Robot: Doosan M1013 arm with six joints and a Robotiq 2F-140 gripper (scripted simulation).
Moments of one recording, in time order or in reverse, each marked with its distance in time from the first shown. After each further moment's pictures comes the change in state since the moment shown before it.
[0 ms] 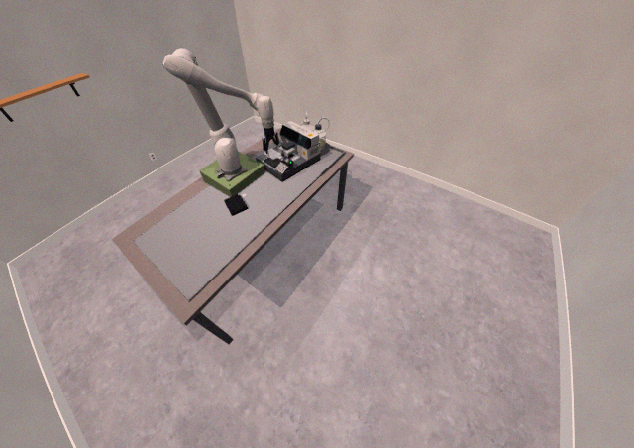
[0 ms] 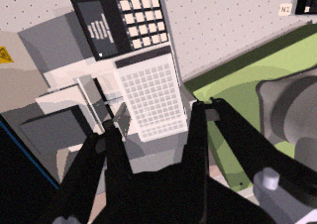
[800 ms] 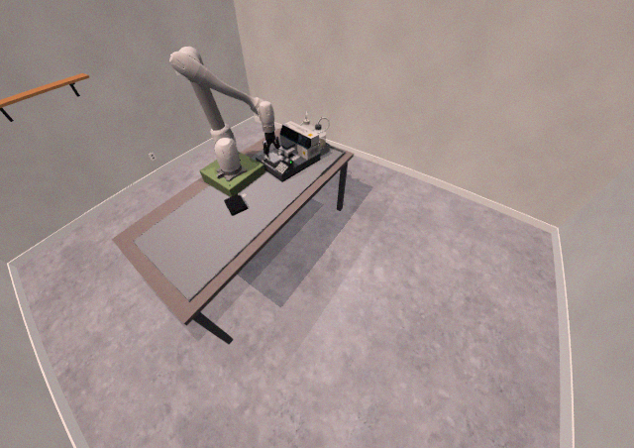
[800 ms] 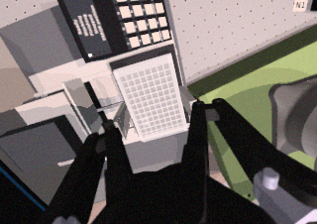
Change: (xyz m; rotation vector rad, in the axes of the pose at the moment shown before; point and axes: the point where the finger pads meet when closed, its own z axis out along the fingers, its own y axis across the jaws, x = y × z) arm 0.000 0.000 0.036 0.000 0.000 0.000
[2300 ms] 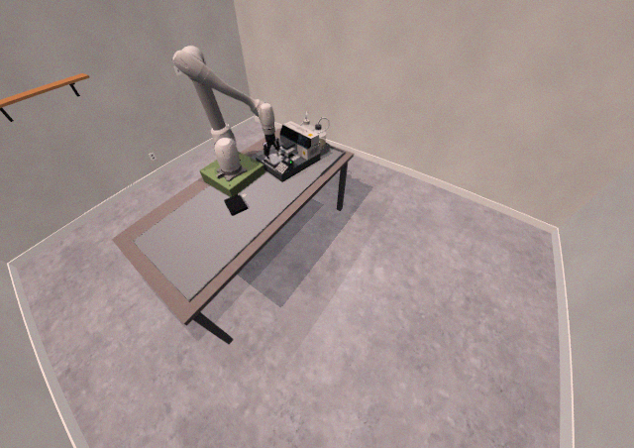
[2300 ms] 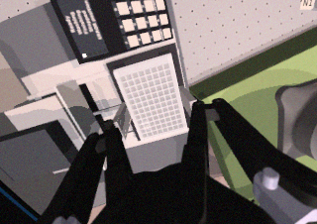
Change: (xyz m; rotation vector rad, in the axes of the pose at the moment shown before) arm 0.000 0.000 0.015 0.000 0.000 0.000
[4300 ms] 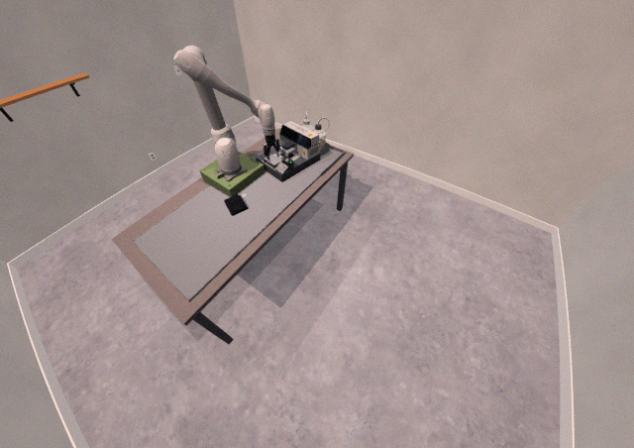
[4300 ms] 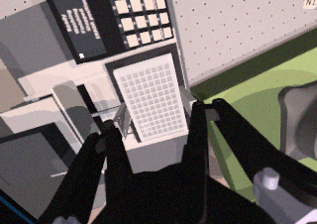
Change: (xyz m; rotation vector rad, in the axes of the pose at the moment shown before) arm 0.000 0.000 0.006 0.000 0.000 0.000
